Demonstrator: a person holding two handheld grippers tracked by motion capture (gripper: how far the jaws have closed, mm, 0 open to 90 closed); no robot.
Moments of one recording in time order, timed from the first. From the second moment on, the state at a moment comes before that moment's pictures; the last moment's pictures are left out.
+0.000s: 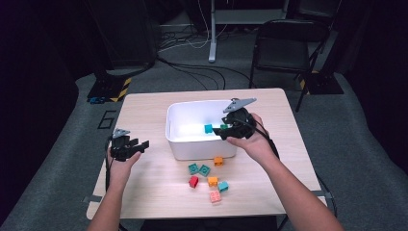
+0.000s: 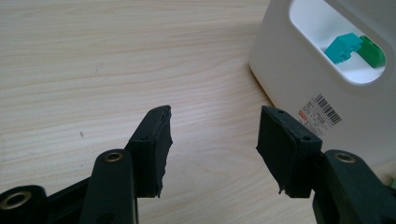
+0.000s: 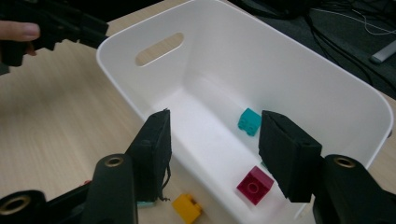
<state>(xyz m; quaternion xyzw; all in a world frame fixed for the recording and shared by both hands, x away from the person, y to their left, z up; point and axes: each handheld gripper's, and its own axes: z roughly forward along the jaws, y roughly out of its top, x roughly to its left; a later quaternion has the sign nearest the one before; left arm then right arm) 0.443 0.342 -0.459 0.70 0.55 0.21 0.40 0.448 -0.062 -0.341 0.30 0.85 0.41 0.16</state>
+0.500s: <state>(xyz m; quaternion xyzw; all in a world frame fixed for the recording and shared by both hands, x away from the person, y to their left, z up) 0.443 0.340 -0.460 0.70 0.55 0.20 0.40 0.395 -0.067 -0.375 0.28 0.85 0.42 0.16</state>
